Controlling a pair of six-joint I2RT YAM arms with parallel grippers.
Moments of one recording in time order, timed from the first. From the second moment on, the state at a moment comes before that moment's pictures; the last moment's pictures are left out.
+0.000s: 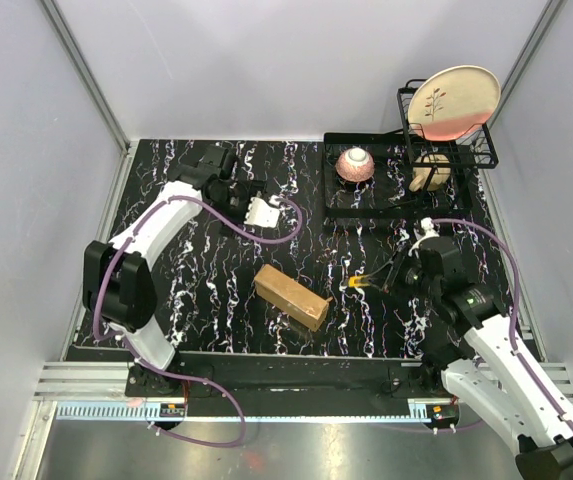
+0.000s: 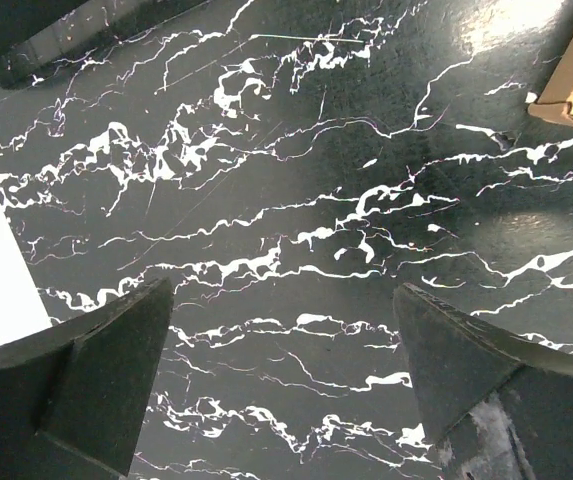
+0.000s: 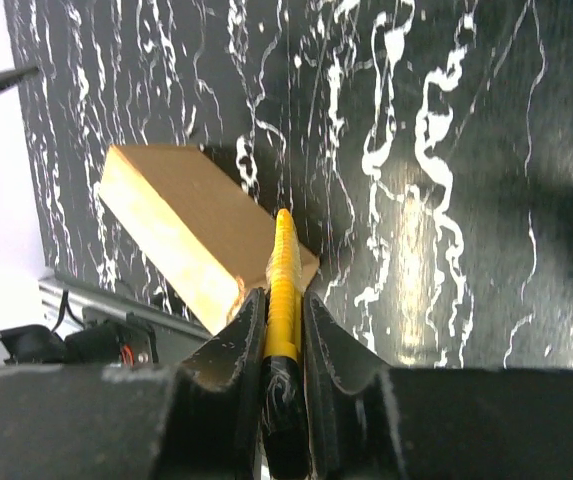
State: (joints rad) left arm -0.36 1.69 1.48 -0.91 0.53 1.50; right arm 0.40 0.71 0.66 -0.59 -0.18 0.77
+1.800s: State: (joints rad) left arm -0.48 1.49 0.96 -0.86 0.58 1.56; right arm 0.39 0.97 0.58 -0.42 -0.46 0.86
